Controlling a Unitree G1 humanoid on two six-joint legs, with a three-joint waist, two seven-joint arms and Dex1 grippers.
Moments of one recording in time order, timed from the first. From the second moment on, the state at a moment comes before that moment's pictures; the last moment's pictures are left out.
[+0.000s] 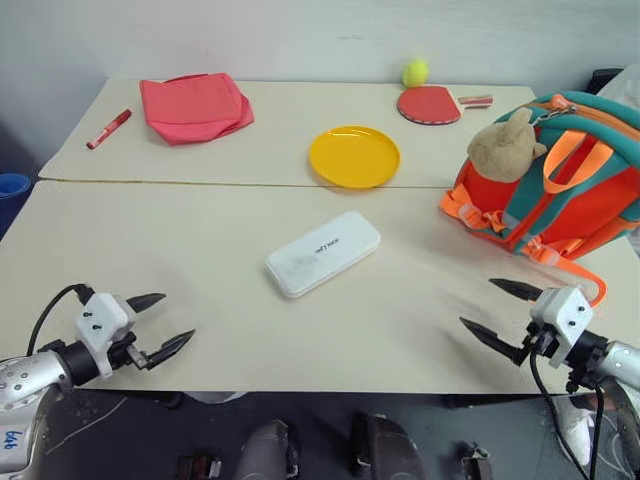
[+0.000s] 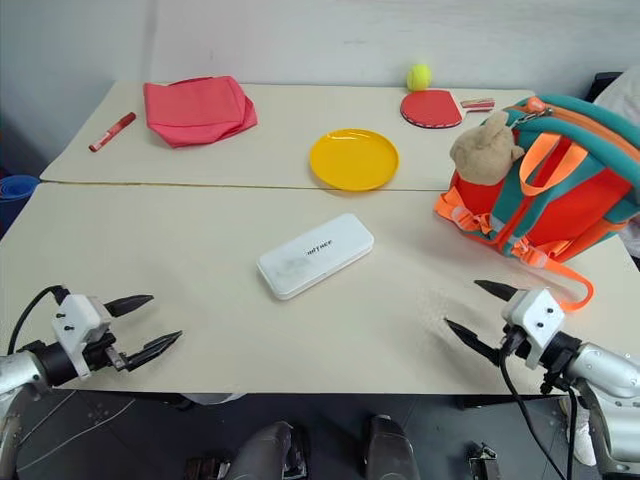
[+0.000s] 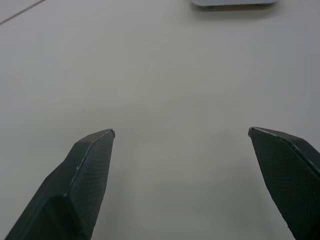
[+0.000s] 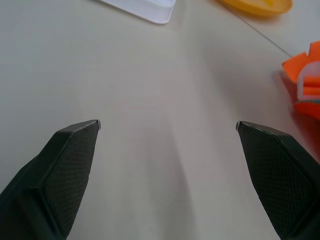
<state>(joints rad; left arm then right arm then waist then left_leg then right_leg) 0.24 0.72 0.43 -0.16 -0.34 0.14 -0.87 0.16 -0.73 -0.32 -0.07 0.34 -0.09 0.94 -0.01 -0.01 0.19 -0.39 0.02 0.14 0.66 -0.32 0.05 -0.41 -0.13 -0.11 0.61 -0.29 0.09</state>
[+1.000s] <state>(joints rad) -0.14 0.64 0.12 -0.38 -0.38 0.74 -0.57 -0.82 -0.45 0.19 0.37 0.02 0.43 0.67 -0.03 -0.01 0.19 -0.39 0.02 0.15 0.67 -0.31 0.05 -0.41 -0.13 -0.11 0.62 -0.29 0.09</state>
